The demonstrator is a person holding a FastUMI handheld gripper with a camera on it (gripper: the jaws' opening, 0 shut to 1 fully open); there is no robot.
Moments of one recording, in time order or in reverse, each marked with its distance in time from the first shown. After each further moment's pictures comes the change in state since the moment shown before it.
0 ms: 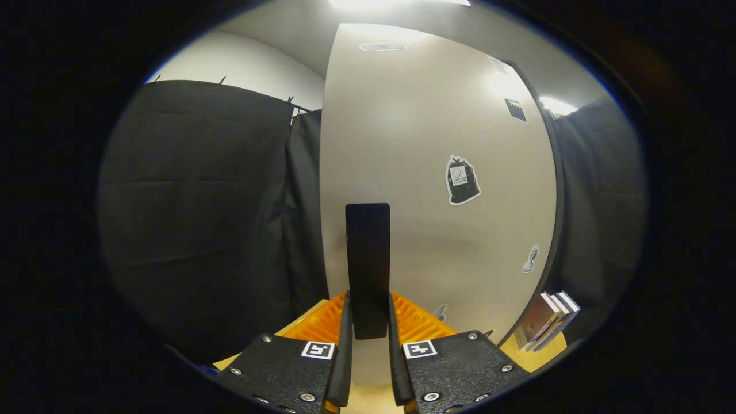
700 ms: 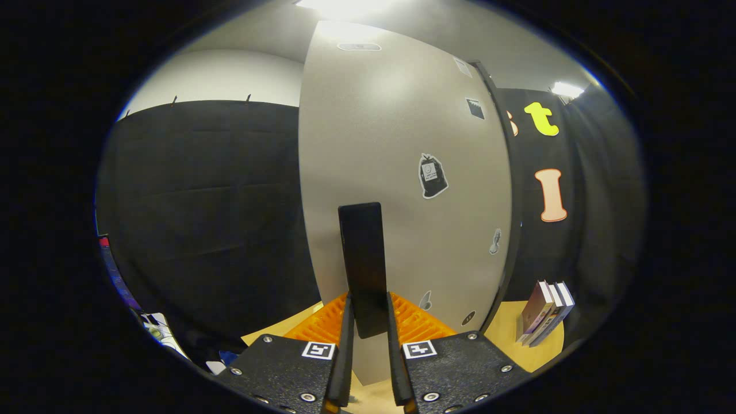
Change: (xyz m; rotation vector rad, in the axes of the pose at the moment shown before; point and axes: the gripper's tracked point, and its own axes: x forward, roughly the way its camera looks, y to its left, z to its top) arm -0.121 -0.068 -0.013 0.048 0.040 0.213
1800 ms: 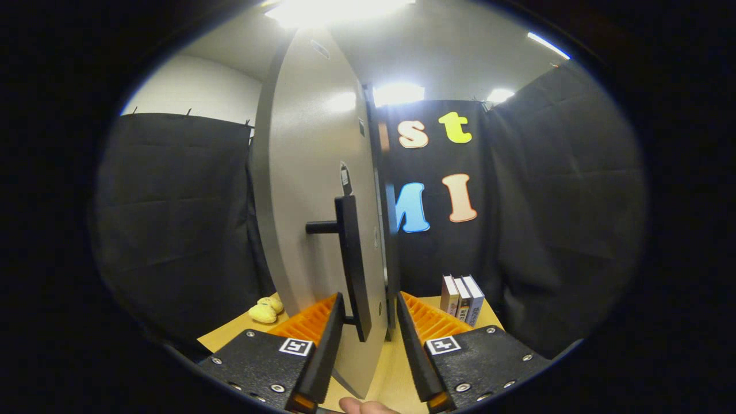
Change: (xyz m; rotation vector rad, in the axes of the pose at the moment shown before) arm -0.101 -0.140 -0.006 0.068 -0.071 -0.383
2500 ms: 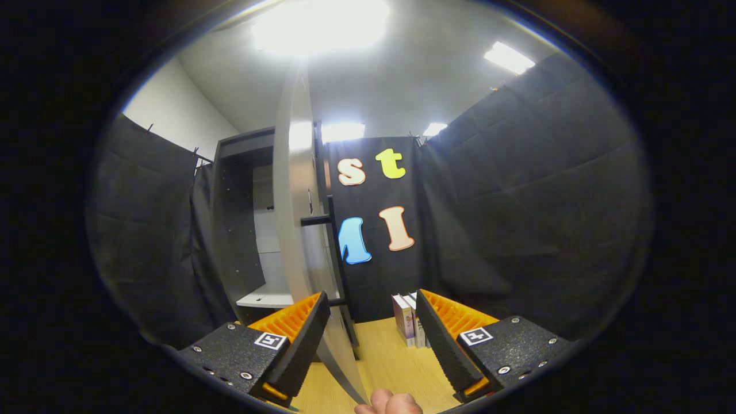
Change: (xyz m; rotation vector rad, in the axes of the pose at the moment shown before) arm -0.051 -0.010 -0.018 0.011 -0.222 -0.325
